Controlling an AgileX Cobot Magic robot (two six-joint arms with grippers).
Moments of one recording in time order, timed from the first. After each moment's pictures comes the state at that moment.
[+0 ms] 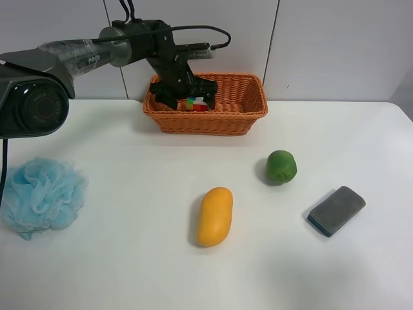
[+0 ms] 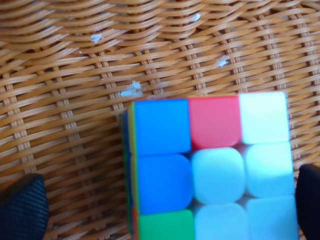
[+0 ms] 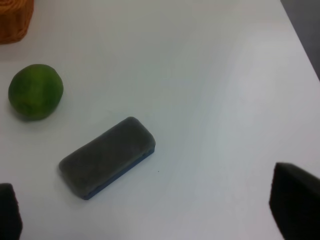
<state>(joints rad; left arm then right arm) -0.42 2.56 -2.33 -0.12 0.83 -0.13 -0.03 -0.01 -0.48 -0.02 1.05 0.04</state>
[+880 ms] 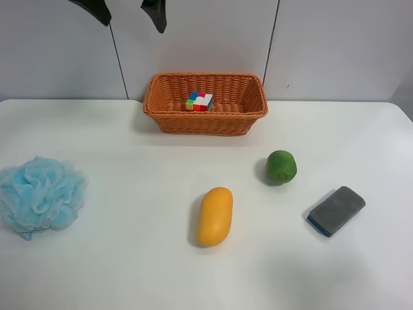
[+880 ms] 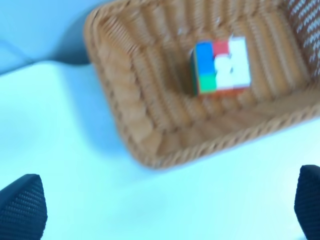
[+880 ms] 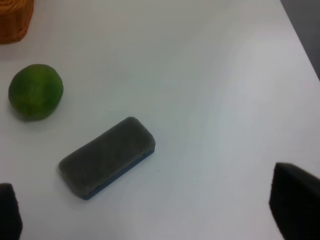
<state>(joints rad) -0.42 1.90 -2.05 0.08 1.21 -0.09 -0.03 -0.01 -0.48 -0.02 1.05 0.04</state>
